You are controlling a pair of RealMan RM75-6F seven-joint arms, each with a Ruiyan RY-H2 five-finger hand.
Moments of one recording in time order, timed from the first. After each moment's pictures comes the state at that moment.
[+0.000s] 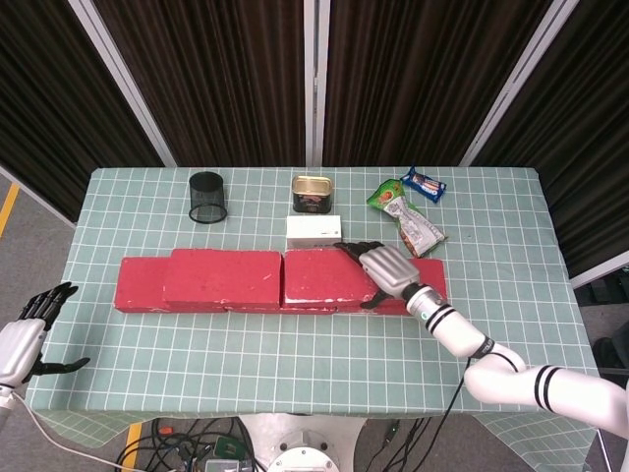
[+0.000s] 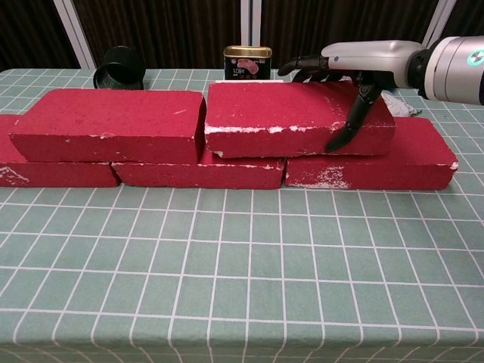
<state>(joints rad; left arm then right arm) -0.15 -1.01 0.04 -1.57 1.53 1.32 -0.38 0.88 -1.35 0.19 -1.53 -1.18 0.70 -0.02</state>
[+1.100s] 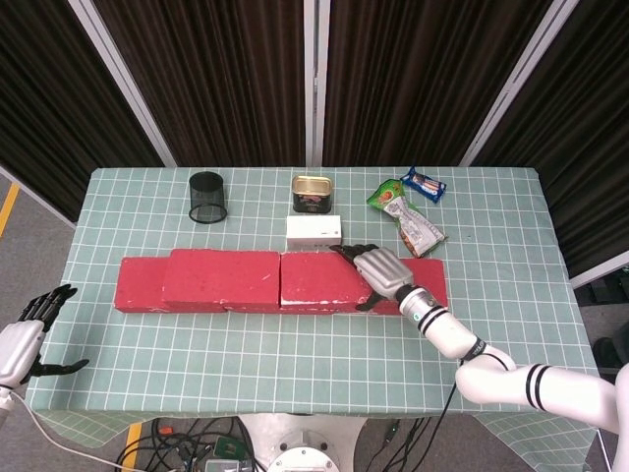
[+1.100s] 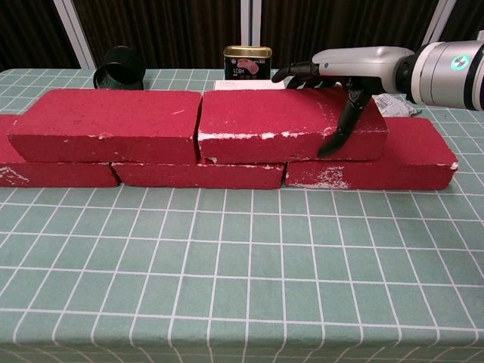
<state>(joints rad) -0.15 -1.01 0.04 -1.54 1.53 1.31 -0.43 0.92 -1.37 0.17 -1.56 -1.07 0.70 -0.11</state>
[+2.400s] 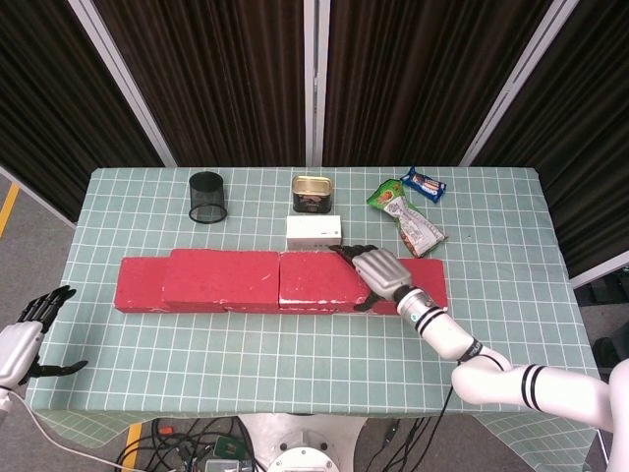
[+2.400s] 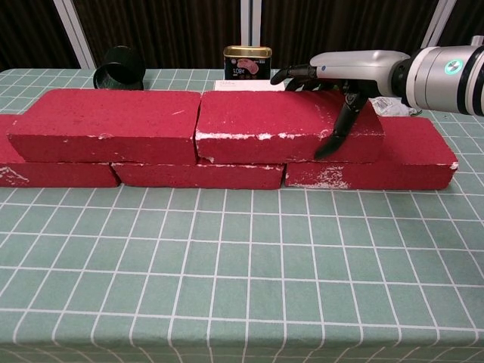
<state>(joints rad) -0.15 -1.01 0.05 -1.53 1.54 1.31 -0.45 0.93 -1.38 0.17 -1.56 -1.03 0.71 -0.12</state>
